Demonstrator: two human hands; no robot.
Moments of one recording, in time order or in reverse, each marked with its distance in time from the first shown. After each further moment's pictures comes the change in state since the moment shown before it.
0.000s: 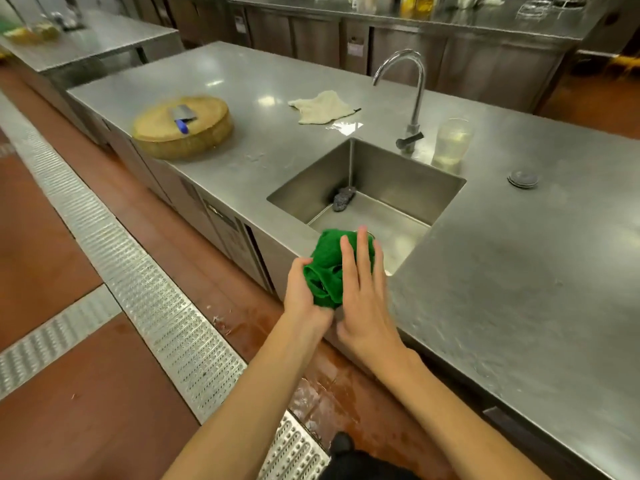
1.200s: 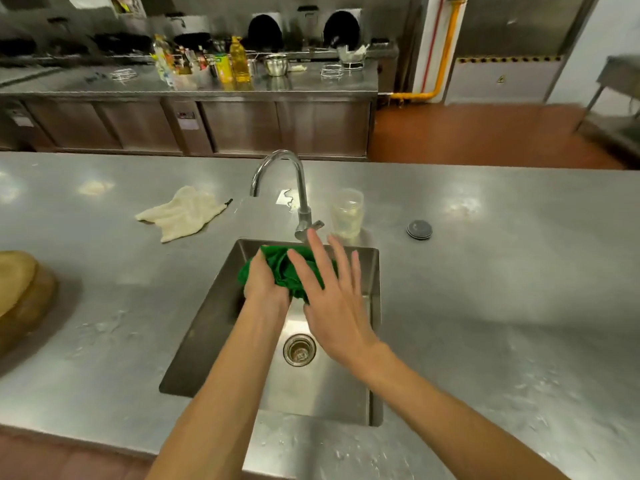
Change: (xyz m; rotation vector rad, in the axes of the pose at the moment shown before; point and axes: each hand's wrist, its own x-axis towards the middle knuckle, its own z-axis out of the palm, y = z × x) left_hand 0.279 0.128 0.246 0.239 -0.097 -0.167; right_hand 0.305 0.114 -0.018 -0.492 0.357 0.247
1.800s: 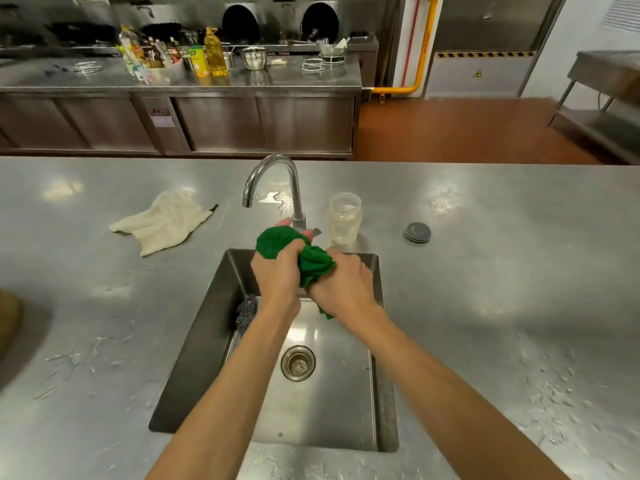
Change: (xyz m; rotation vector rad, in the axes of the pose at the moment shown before) left_hand 0.036 0.011 0.034 0.336 -0.209 0.426; right_hand 0.083 0.026 0.034 0.204 -0.229 0.537
